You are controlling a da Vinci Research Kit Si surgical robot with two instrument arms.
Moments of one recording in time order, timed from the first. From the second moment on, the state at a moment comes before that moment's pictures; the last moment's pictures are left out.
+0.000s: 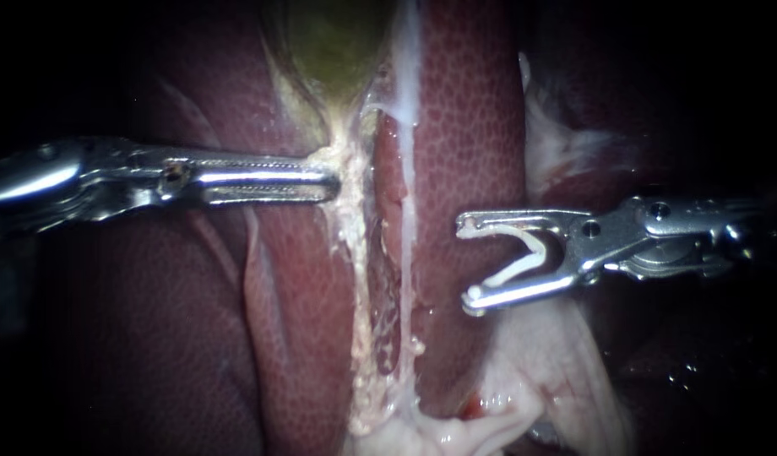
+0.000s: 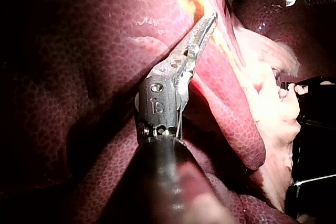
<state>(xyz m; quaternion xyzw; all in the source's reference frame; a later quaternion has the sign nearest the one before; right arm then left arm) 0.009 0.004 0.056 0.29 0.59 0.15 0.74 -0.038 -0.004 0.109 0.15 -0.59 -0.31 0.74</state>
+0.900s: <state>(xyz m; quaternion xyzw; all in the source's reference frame) 0.009 0.004 0.056 0.29 0.59 0.15 0.74 -0.035 -0.002 0.105 0.15 -0.57 -0.32 0.74</state>
